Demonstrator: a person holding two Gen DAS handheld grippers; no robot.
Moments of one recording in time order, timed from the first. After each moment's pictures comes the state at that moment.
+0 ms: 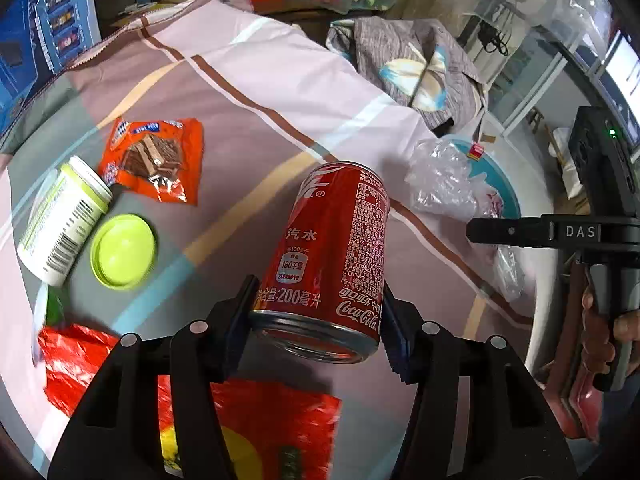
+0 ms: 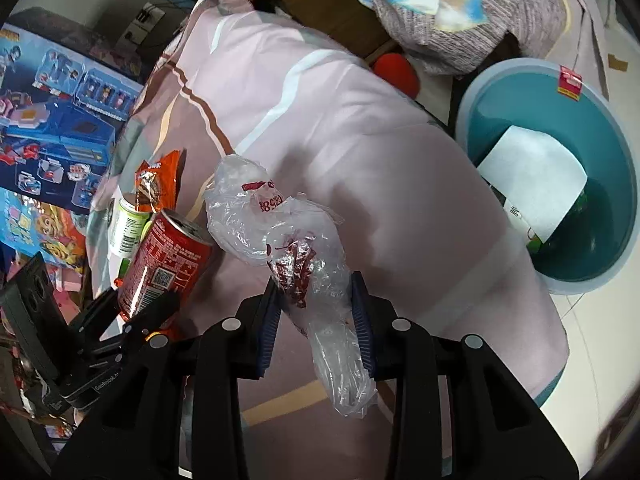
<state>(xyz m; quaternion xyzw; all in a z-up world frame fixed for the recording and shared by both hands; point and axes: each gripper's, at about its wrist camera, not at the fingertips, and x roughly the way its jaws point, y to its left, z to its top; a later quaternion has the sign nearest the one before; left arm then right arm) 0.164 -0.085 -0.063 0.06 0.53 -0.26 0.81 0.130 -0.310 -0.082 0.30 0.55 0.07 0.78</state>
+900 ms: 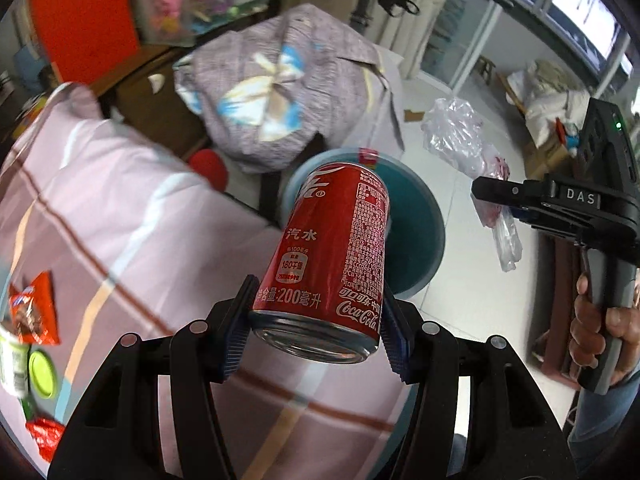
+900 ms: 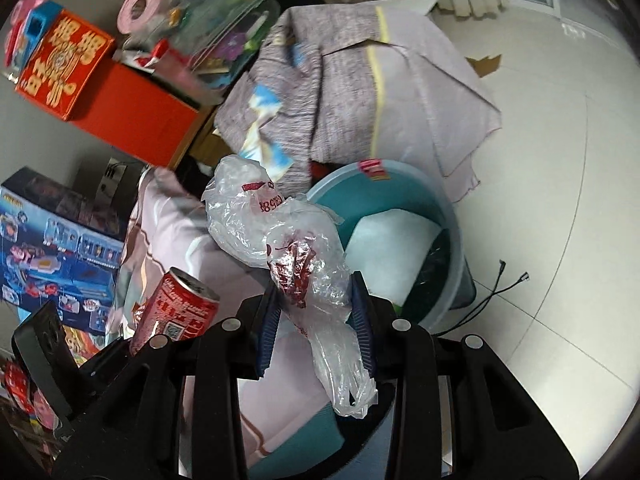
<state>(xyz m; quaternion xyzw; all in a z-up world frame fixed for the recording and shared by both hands) 0.141 -0.299 -0.024 0.16 0.50 -0.35 0.78 0.045 -0.517 -0.055 0.41 0.41 -0.06 0.81</state>
